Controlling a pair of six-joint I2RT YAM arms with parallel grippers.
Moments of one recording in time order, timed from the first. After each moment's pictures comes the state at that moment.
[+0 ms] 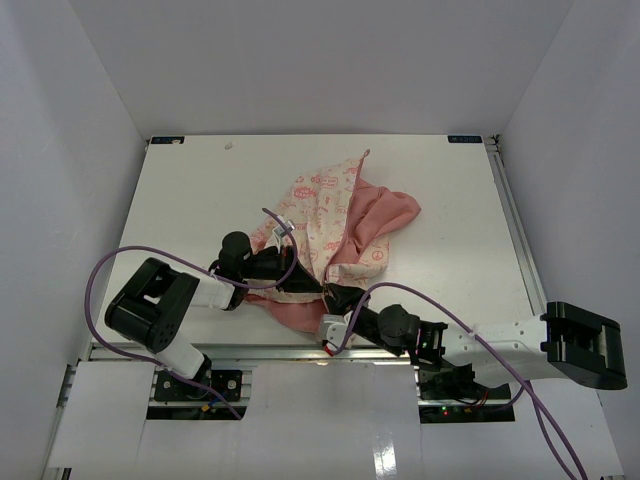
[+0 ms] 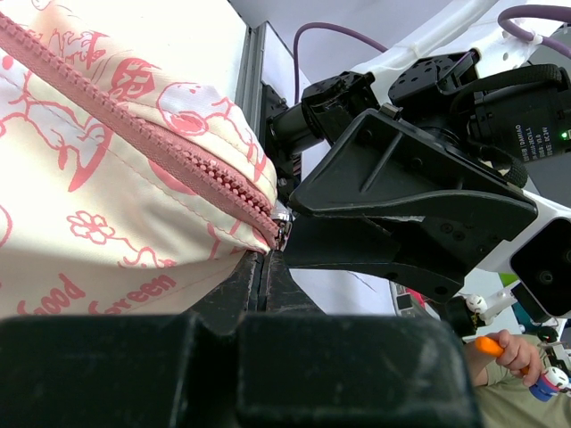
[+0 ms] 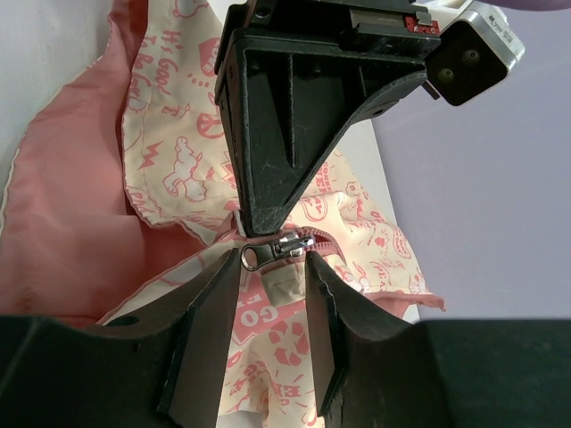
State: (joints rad) left arm -0.47 1.58 0.43 1.11 1.17 -0.87; right arm 1.37 1.12 0.30 0.69 0.33 -0.90
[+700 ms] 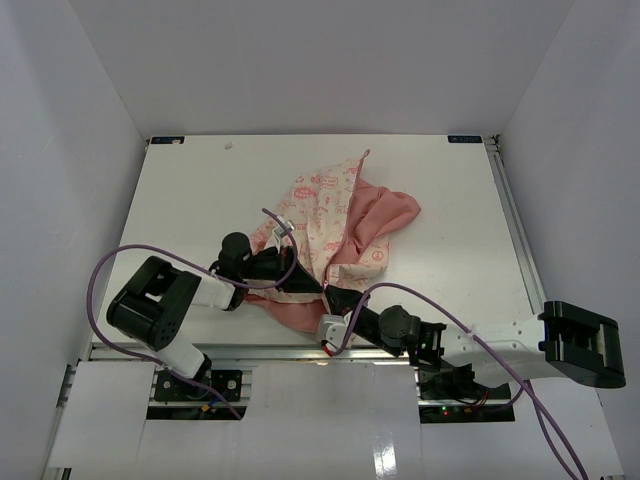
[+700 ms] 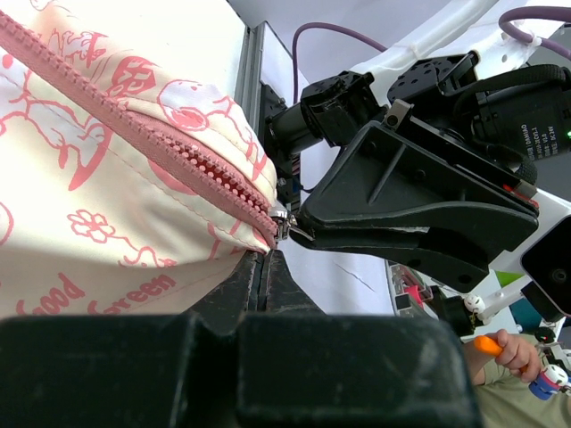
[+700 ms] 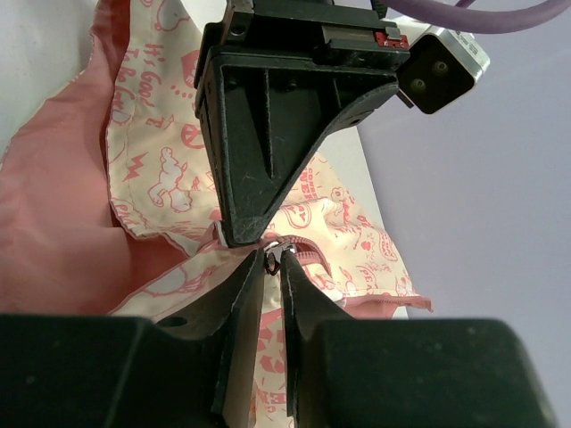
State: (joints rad) left arm -0.47 1.60 0.43 1.14 1.17 -0.88; right arm 1.38 1.13 0.30 0.74 0.35 -0.91
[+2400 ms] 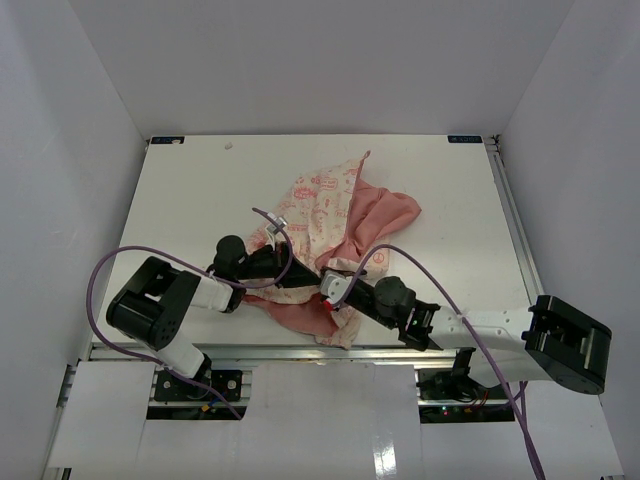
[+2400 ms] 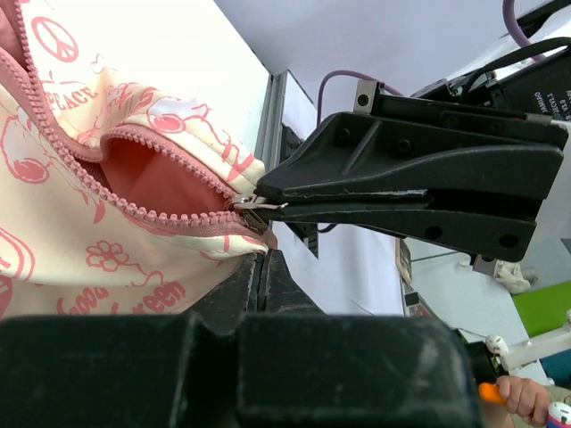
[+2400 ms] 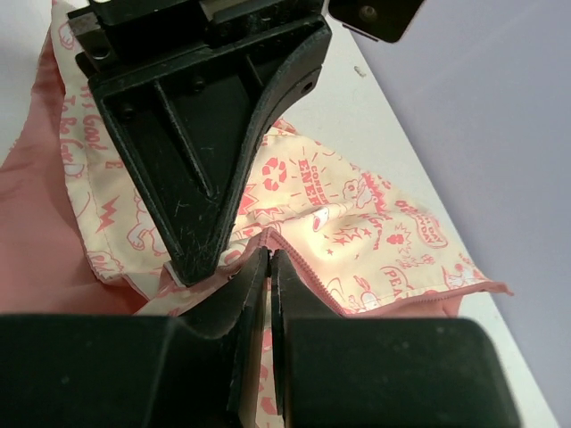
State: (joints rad) left arm -0.45 1.60 0.40 1.24 1.08 -0.93; right arm 1.14 1.23 0.41 0.75 0.17 -0.65
